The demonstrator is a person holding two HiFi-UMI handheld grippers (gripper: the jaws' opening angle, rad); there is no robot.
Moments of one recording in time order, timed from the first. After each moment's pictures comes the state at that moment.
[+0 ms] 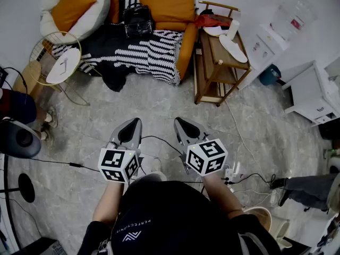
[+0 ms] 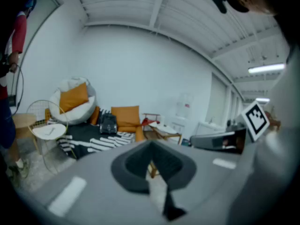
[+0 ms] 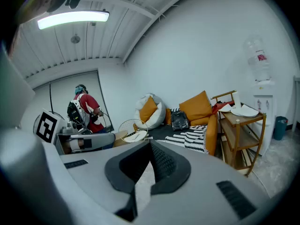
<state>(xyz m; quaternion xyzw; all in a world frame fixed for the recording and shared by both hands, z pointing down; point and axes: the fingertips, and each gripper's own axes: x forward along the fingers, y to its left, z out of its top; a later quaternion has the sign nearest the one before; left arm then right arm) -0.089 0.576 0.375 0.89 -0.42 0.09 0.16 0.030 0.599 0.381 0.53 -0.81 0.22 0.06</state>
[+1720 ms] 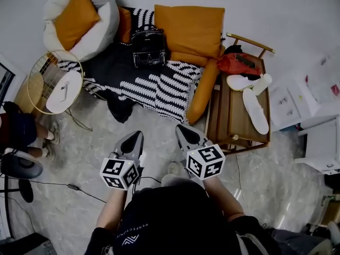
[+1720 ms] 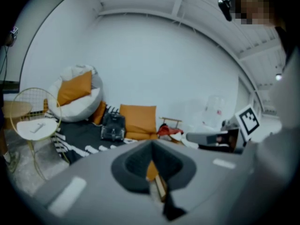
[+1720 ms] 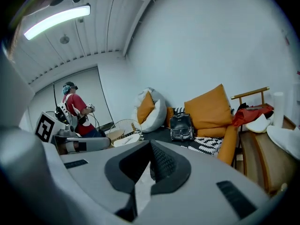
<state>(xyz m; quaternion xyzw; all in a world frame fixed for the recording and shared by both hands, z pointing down) -0.010 0.247 0.417 0.85 -0.48 0.07 0.22 0.118 0.234 0.413 0.46 -0.86 0.22 0.09</state>
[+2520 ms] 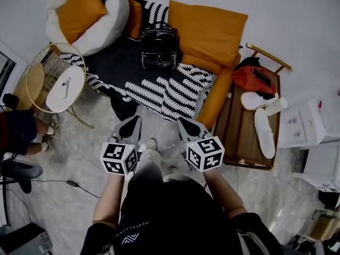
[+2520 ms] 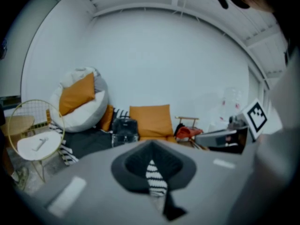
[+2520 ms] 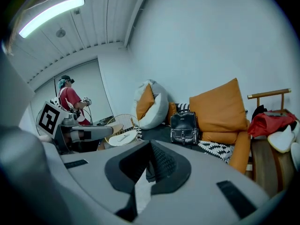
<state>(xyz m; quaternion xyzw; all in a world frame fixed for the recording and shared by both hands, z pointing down) -0.044 0.106 0.433 0.83 -0.52 0.11 0.19 0.092 0.105 0.444 0.42 -0.87 0.22 0.13</state>
